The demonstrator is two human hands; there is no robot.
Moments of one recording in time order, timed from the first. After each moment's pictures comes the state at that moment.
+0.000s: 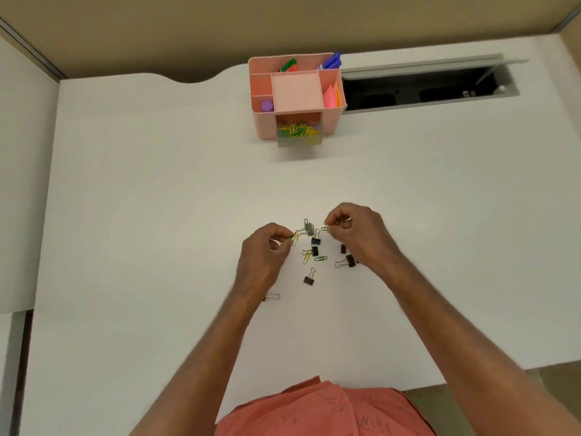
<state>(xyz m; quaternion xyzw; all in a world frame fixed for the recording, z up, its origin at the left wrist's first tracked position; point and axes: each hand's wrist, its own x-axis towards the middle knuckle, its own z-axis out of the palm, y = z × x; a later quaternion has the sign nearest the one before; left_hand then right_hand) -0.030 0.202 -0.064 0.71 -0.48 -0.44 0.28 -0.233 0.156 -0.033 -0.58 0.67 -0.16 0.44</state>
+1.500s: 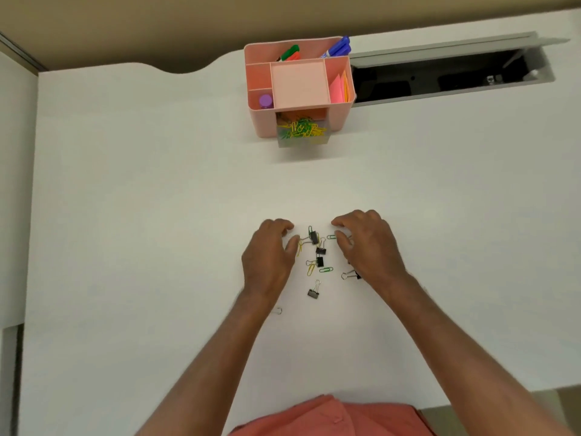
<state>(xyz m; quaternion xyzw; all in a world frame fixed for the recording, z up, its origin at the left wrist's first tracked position) -0.041 0.169 -0.096 0.74 -0.58 -0.28 0.18 -0.241 0.141 -0.089 -0.74 0.63 -0.09 0.21</state>
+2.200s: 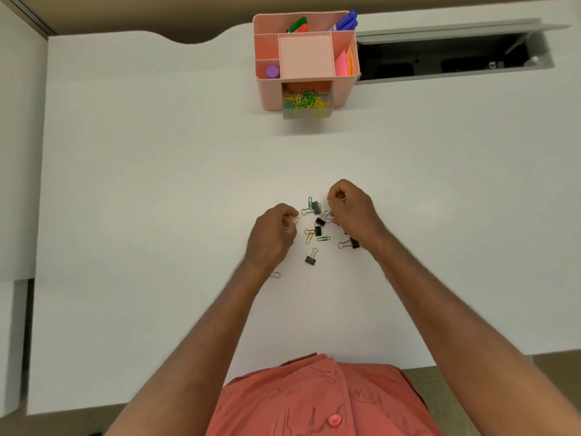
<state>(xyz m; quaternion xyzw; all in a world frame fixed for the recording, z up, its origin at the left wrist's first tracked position) -0.040 0.192 -0.096 0.72 -0.52 -0.42 0.19 -0.221 0.137 -0.082 -0.52 0.67 -0.18 0.49</state>
